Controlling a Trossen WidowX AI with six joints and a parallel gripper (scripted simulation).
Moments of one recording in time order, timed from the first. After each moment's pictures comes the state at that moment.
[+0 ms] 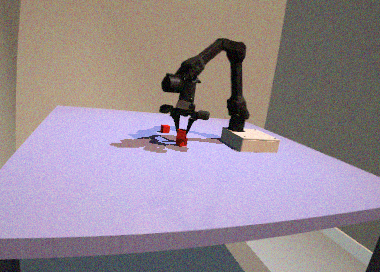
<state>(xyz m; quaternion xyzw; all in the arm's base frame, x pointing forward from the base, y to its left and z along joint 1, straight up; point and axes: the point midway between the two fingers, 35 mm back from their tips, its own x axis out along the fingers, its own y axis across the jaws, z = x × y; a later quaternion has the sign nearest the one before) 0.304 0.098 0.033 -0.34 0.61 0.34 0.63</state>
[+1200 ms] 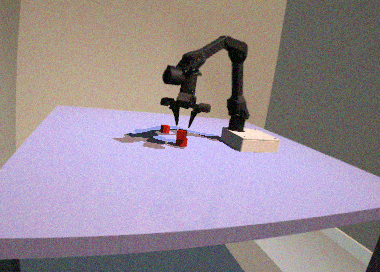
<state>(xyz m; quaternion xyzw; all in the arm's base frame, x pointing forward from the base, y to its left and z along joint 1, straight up) 0.303 0.098 0.061 -0.34 0.61 0.34 0.63</state>
